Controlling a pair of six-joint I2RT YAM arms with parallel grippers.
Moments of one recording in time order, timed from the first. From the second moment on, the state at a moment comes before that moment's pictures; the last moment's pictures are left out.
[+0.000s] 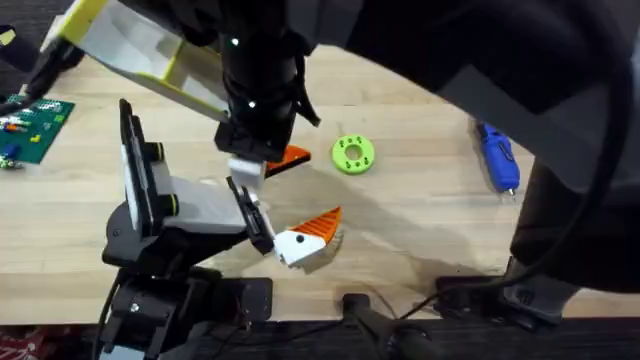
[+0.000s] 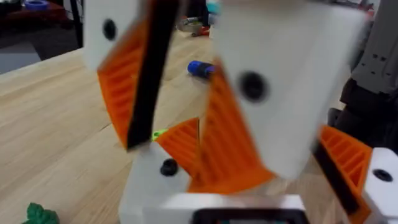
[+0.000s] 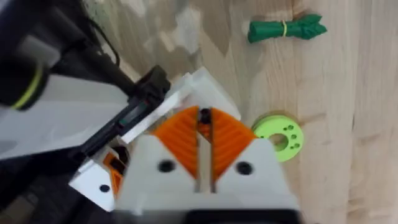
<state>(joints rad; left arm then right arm) -0.19 0.01 0.01 -0.08 0.92 -0.06 1.05 2.08 2.28 -1.57 -0.07 -0.27</state>
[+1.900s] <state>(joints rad) -0.19 0.01 0.01 -0.08 0.92 -0.05 0.66 1.67 1.96 -1.39 0.00 -0.05</state>
